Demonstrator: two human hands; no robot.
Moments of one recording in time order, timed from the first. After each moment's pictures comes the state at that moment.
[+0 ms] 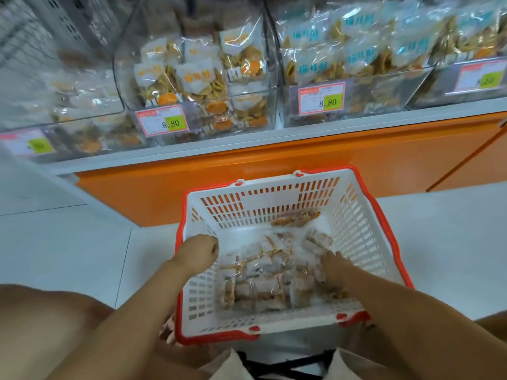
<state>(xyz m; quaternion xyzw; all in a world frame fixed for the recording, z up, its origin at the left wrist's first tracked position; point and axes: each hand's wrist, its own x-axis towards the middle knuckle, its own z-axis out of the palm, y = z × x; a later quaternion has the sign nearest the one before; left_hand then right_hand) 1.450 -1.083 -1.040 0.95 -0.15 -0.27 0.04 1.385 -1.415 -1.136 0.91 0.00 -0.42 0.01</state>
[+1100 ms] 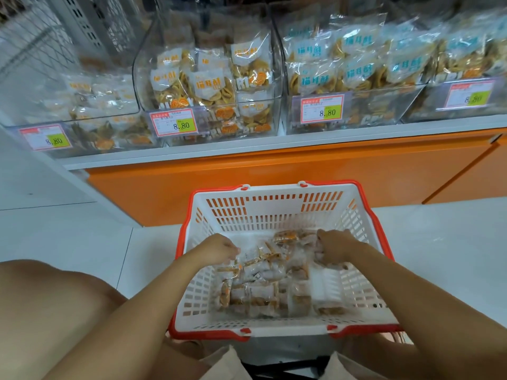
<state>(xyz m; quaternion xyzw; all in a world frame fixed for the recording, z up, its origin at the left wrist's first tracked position) 1.446 -1.117 -1.029 0.86 0.03 -0.40 0.32 1.426 -1.424 -1.052 0.94 0.06 -0.34 -0.02</state>
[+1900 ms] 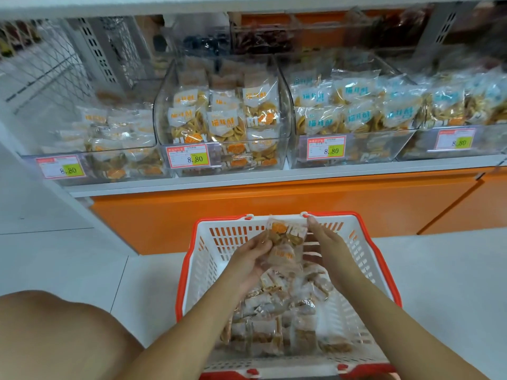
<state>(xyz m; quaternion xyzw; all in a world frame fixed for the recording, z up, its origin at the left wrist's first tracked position) 1.449 -1.182 -1.015 0.41 0.11 -0.30 0.85 1.415 -1.360 -0.959 0.69 -0.21 -0.08 -0.68</state>
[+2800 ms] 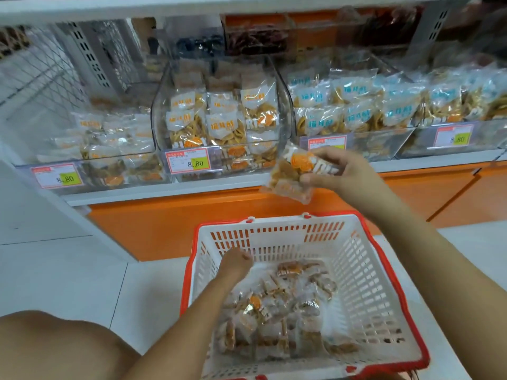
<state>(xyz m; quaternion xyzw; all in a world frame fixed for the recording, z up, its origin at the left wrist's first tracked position) 1.475 -1.157 -1.031 0.92 0.03 -0.24 0.31 1.455 -1.368 -0.820 0.84 0.02 0.00 -0.54</state>
